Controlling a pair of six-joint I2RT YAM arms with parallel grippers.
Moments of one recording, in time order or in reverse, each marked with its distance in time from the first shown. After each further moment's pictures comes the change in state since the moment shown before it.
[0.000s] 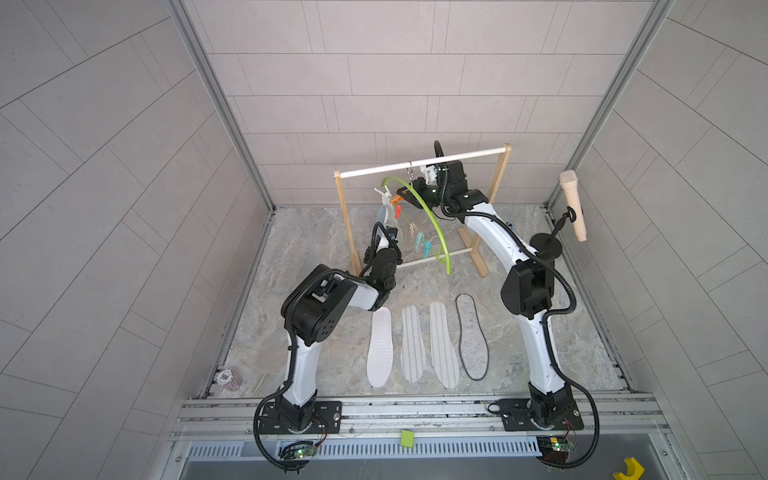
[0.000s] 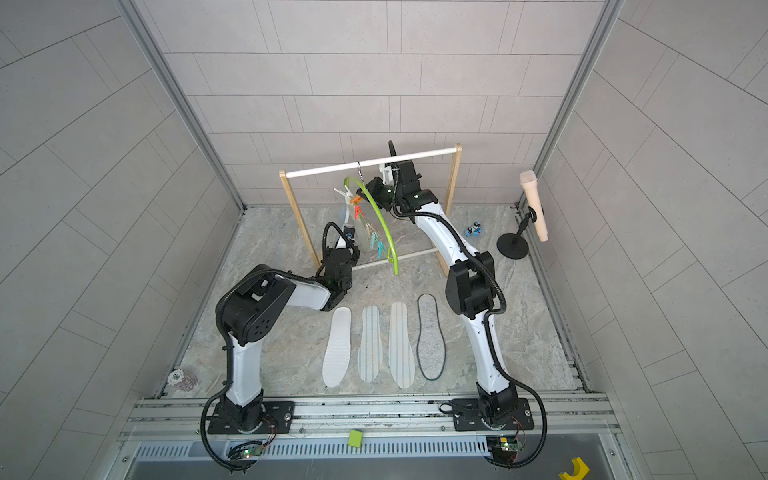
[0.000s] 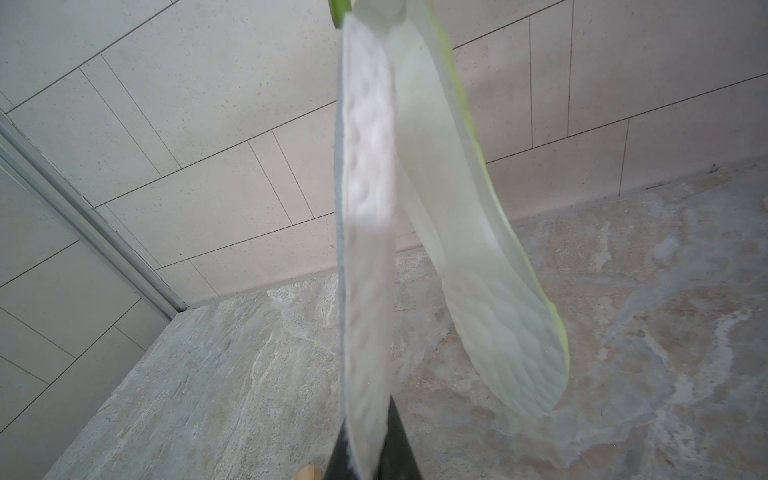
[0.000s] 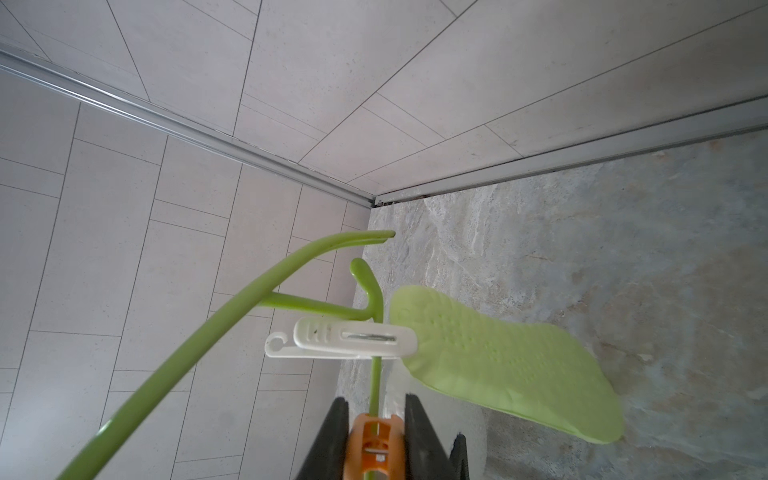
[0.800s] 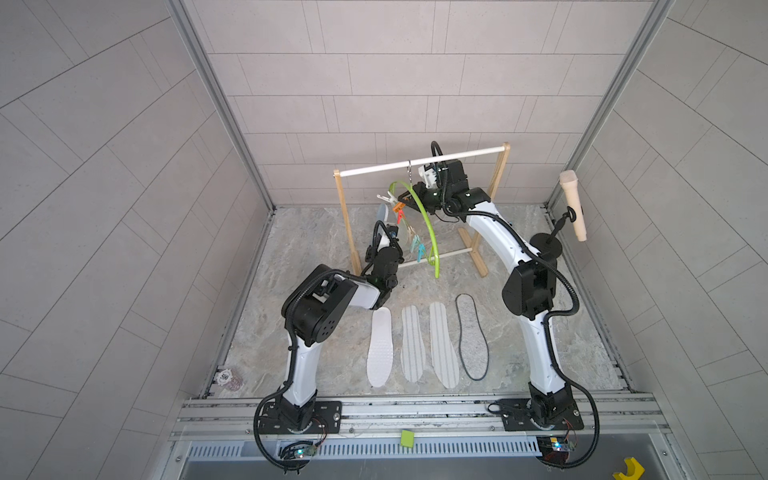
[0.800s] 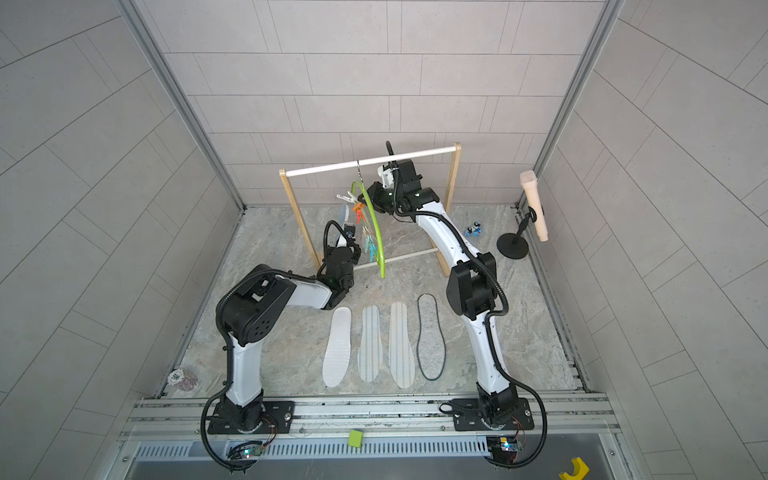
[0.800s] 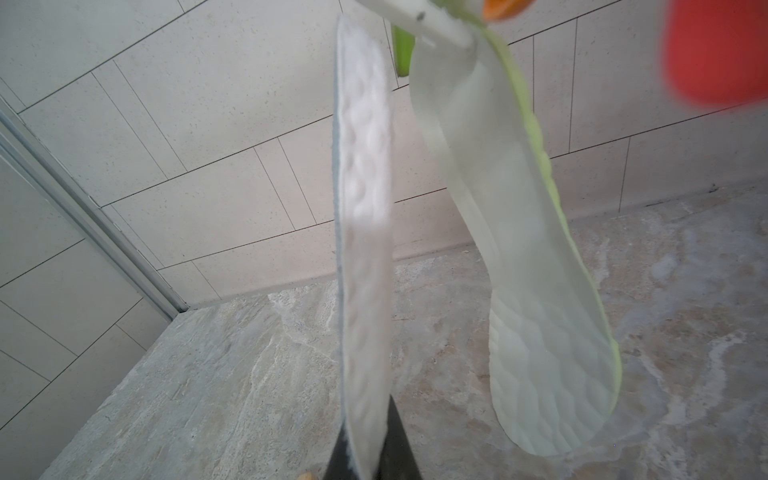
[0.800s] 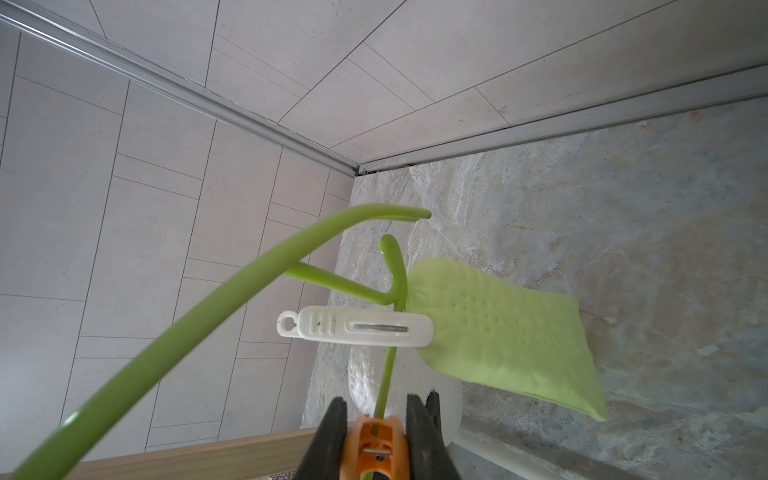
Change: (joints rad) left arm -0.013 0.000 0.022 -0.002 -0.017 -0.013; right arm 0.007 -0.008 0.012 -0.151 -0.025 -0.125
